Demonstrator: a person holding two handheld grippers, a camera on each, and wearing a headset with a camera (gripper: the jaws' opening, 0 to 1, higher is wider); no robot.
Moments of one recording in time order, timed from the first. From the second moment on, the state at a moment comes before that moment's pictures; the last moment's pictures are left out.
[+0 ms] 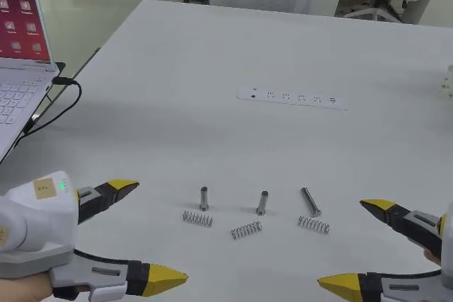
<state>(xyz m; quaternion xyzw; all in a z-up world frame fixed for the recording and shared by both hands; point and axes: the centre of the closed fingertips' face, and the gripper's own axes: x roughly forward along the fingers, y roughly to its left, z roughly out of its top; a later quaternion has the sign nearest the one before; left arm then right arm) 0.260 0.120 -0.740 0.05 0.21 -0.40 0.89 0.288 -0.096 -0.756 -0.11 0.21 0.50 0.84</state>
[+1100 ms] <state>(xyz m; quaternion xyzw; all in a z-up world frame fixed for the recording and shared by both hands) 0.254 0.120 -0.754 0.03 0.21 -0.41 0.89 0.283 -0.096 -0.774 -0.11 0.23 0.50 0.83</state>
